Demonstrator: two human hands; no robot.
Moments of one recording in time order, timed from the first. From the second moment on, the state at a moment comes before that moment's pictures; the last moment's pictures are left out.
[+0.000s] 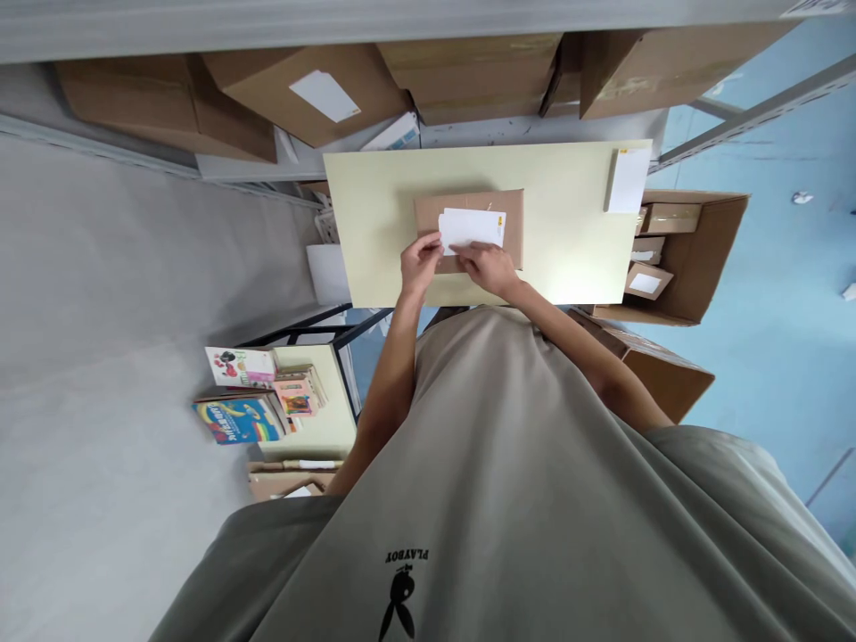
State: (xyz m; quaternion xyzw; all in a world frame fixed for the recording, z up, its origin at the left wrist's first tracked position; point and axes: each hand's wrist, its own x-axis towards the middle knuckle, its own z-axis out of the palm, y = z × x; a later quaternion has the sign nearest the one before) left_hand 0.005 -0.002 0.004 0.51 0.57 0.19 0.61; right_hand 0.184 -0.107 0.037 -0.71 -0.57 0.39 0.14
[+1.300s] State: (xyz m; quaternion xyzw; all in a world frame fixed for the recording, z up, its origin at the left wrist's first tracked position) left_hand -0.001 -0.028 0.103 0.60 0.38 0.19 0.68; right_hand 0.193 -0.112 0.100 -0.60 -0.31 0.52 0.53
